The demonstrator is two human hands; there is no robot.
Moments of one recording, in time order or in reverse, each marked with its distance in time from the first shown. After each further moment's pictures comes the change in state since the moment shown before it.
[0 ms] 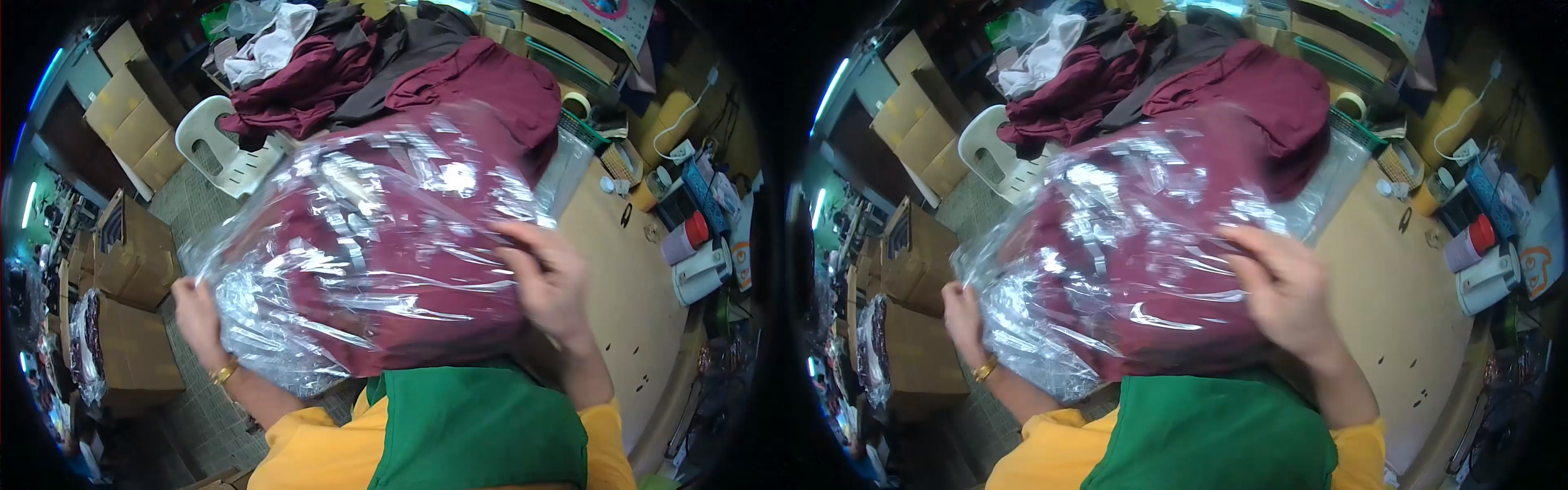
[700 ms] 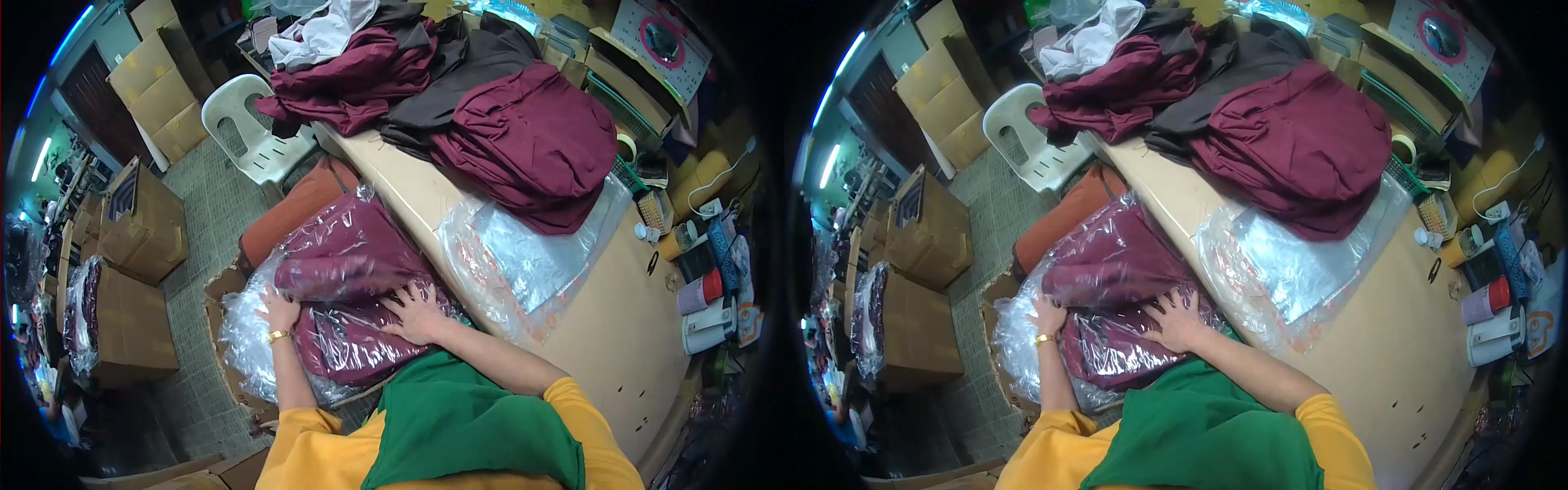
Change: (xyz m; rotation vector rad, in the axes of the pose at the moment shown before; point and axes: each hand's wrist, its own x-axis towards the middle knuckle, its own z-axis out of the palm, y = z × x) left_hand -0.013 -0.145 0.258 0.325 -0.528 0.038; right_hand -0.056 0.125 0.281 -0.467 -1.187 0.040
